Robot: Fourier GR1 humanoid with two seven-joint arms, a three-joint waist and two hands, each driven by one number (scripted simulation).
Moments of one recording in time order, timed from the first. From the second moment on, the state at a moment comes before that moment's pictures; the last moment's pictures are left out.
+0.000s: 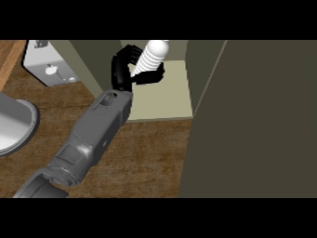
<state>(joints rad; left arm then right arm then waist) -1.05 0.00 -0.07 -0.29 0.24 0.71 -0.43 0.13 -0.38 0.77 -2.47 0.10 -0.48 0.21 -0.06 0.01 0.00</state>
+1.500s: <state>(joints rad) -1.07 0.00 -0.05 -0.16 0.19 0.73 -0.57 0.16 -0.41 0.78 -2.47 0.07 -0.48 0.14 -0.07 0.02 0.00</state>
